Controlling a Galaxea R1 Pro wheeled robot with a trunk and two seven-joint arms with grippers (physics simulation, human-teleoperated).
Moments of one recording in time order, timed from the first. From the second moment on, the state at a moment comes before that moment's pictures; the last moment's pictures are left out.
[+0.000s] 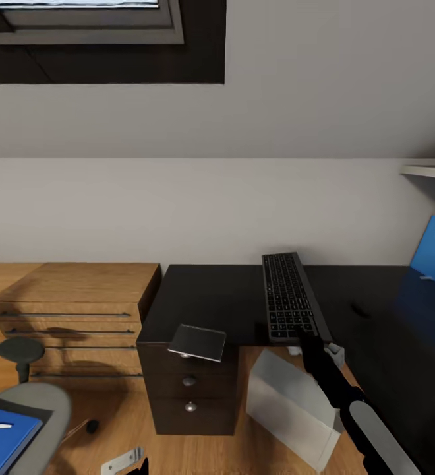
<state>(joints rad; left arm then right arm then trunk) 0.08 -0.01 -0.16 -1.11 0.41 0.07 0.32 -0.20 -0.22 0.21 -1.41 -1.57 0.01 0.04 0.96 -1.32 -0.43</state>
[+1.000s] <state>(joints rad) 0.08 0.02 -0.15 -1.10 0.41 0.08 0.32 -0.20 -0.22 0.21 -1.40 -1.57 0.01 0.04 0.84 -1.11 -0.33</state>
